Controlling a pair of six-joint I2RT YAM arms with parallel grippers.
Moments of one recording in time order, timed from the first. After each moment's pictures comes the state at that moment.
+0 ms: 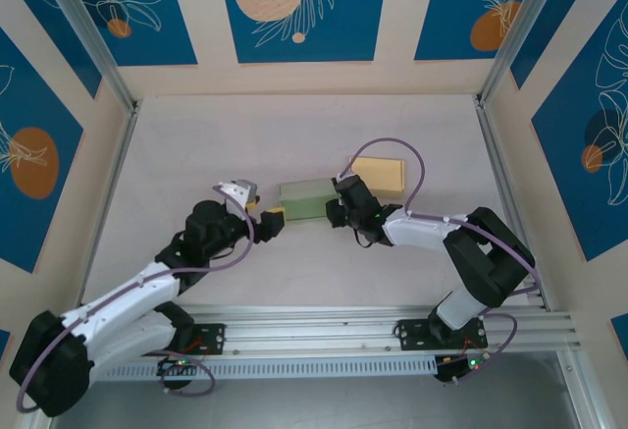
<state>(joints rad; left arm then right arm) -0.63 0.90 0.44 0.17 0.10 -0.28 0.69 1.57 0.74 0.03 0.12 0.42</state>
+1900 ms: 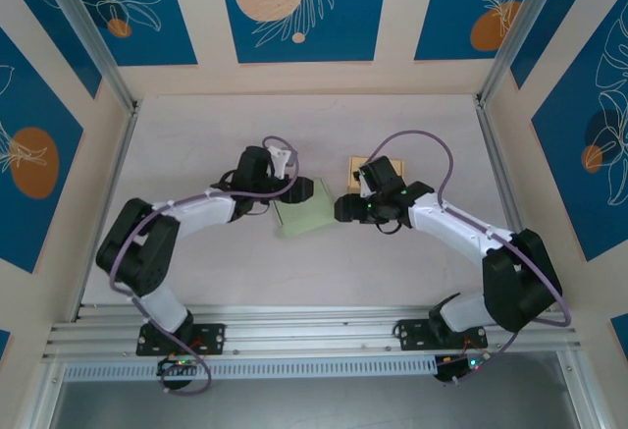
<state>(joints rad) -0.53 1.65 0.94 0.11 0.42 -0.39 0.54 1.40 0.89 -0.51 -0.20 0.50</state>
